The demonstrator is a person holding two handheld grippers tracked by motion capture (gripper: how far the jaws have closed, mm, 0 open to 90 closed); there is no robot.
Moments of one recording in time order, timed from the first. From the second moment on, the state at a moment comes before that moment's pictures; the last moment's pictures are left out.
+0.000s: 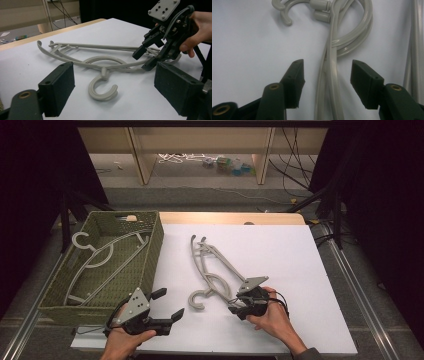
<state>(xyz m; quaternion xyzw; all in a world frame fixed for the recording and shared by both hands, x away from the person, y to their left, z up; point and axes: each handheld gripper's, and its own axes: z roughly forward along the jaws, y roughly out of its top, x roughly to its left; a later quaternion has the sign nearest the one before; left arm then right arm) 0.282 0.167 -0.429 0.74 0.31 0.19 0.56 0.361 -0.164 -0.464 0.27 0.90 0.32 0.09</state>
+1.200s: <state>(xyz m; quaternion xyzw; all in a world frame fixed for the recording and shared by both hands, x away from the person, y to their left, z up) 0.281 0.167 -0.428 0.74 0.31 0.19 0.56 0.371 -0.152 -0.461 0.26 0.92 0.29 0.06</state>
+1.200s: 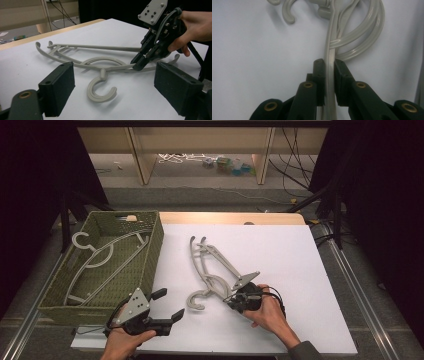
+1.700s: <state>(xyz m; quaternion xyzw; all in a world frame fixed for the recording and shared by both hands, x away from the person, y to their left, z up) 0.287 0.158 -0.427 0.76 0.29 0.20 0.55 0.364 -0.174 -0.431 0.19 0.94 0.27 0.08</state>
